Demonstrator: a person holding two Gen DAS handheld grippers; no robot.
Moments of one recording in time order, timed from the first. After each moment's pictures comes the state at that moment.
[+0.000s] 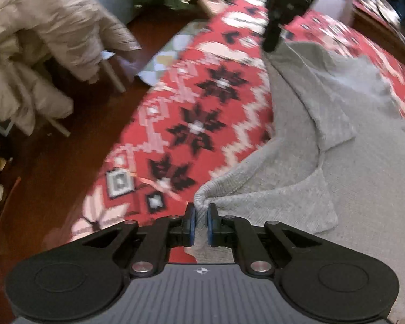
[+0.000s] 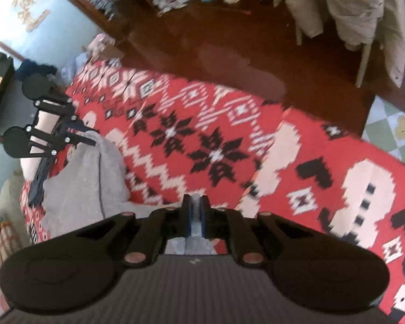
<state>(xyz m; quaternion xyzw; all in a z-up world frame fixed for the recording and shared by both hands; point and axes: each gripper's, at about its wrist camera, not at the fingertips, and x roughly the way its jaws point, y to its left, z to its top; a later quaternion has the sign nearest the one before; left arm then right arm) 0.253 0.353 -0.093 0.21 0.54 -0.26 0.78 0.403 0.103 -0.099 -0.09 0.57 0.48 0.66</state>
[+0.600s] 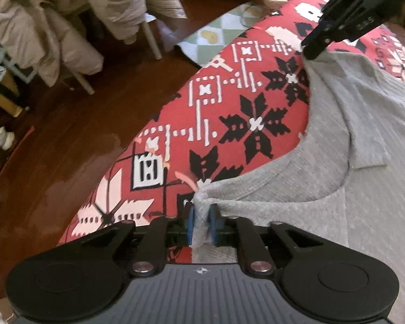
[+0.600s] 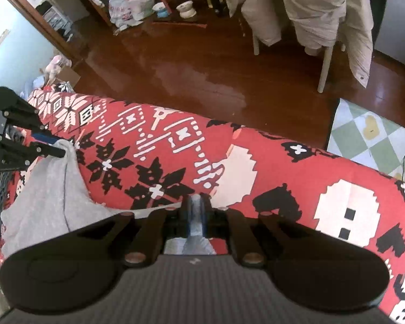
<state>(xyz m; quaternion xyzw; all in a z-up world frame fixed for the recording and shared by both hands) 0.288 0.356 -0.126 0.18 0.58 -0.15 0.78 0.424 0.112 -0.138 -0.08 0.55 0.40 0.73</state>
